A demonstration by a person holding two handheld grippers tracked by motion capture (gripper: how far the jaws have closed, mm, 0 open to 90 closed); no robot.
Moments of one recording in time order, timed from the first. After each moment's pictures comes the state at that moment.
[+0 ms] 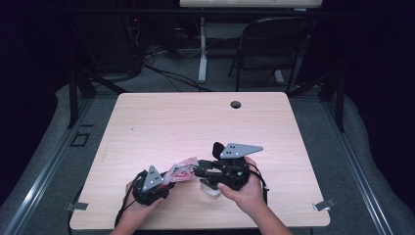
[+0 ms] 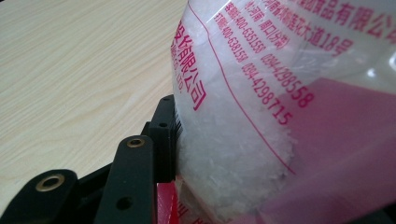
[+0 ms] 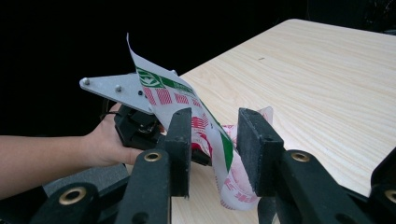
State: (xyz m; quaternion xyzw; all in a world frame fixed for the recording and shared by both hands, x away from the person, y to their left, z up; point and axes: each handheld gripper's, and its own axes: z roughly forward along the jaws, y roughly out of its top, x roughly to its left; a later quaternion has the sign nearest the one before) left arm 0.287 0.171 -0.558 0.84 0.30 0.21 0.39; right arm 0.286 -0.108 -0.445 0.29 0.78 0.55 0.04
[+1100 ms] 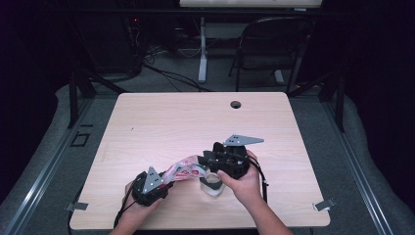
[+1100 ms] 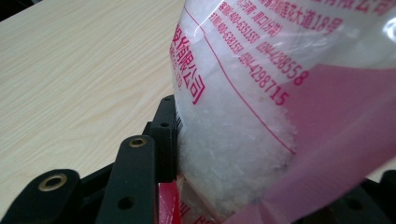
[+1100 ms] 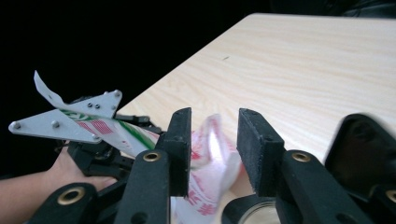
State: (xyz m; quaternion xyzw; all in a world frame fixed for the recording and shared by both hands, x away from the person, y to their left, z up) left arm 0.283 0.171 -0.561 0.84 0.29 0.24 0.38; right arm 0.313 -0.111 -0.455 0.37 0.75 0.54 0.04
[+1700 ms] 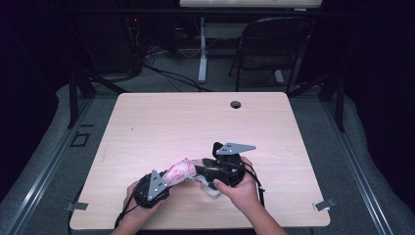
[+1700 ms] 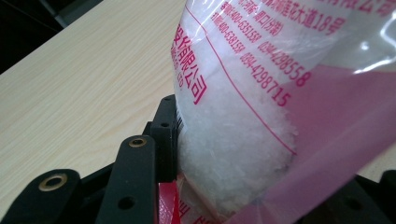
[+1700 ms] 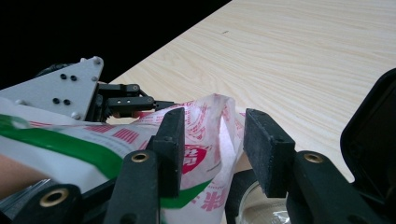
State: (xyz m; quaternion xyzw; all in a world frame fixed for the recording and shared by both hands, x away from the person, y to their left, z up) left arm 0.276 0.165 -0.561 0.84 0.26 0.30 0.37; right arm 0.305 -0.101 -0.472 0.37 0.78 0.50 0.05
